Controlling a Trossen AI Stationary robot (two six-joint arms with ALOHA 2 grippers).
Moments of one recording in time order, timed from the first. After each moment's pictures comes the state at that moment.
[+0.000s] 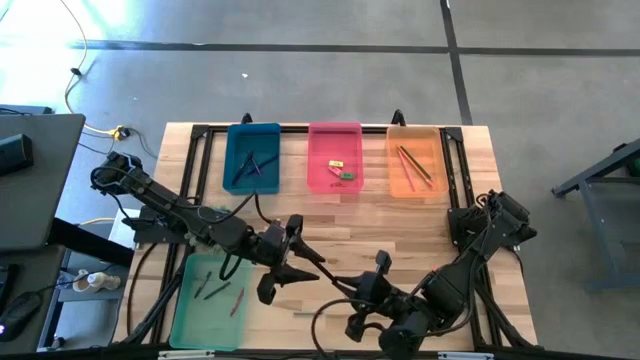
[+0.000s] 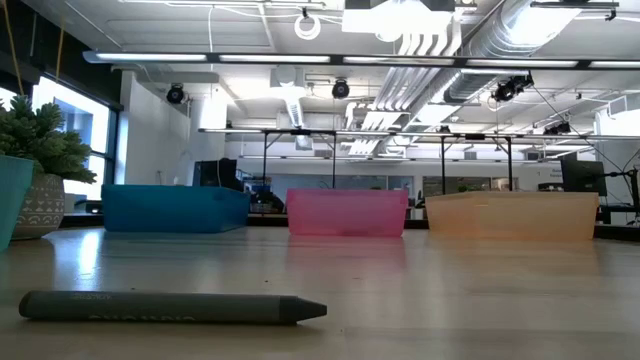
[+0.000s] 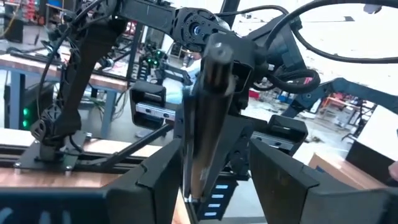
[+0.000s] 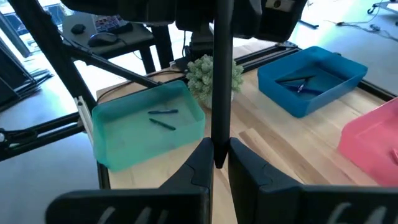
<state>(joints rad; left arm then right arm) -0.35 1.42 1.06 0.42 -0.17 -0.27 0.77 1.87 1.87 -0.78 1.00 0.83</state>
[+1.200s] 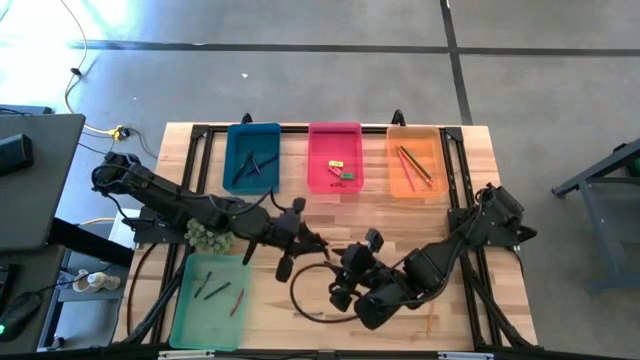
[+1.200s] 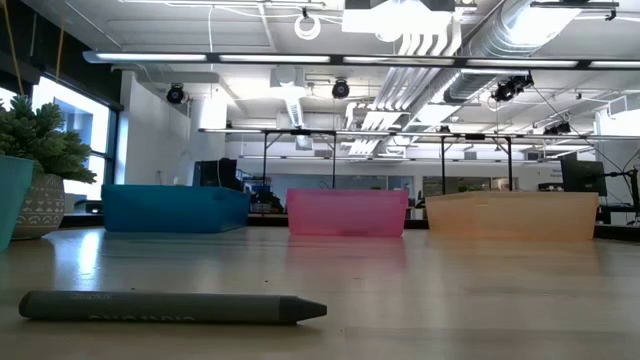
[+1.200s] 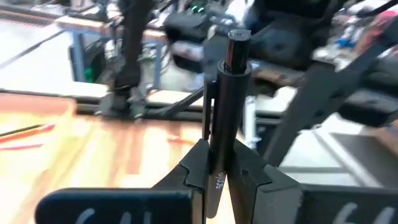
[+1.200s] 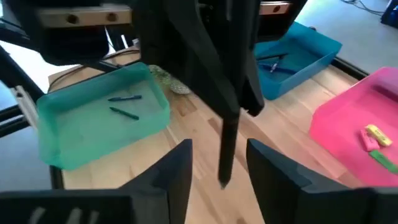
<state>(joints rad) -0.22 1.41 1.06 0.16 -0.16 -0.21 0.63 1.86 1.87 -0.90 0.88 0.87</state>
